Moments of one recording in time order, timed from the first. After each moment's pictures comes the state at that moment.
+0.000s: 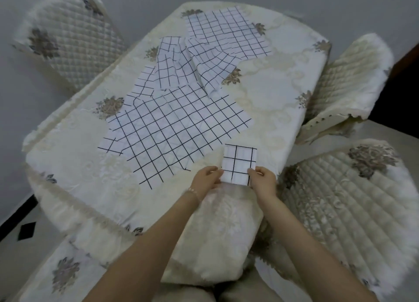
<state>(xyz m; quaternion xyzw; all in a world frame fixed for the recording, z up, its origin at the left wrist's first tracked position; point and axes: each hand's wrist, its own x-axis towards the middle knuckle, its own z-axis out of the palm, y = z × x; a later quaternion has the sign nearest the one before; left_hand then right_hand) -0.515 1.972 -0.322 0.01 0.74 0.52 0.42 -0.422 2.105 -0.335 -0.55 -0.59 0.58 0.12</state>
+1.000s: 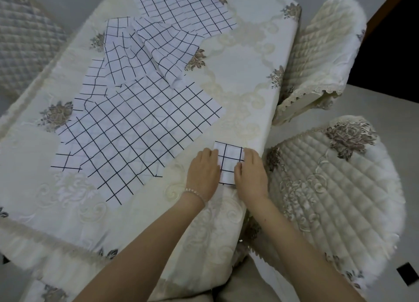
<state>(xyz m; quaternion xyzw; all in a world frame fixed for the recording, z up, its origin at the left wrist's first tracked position) -0.505 2.047 -0.351 0.47 0.87 0.14 0.02 -0.403 2.139 -0.357 -0.41 -0.87 0.24 0.11</state>
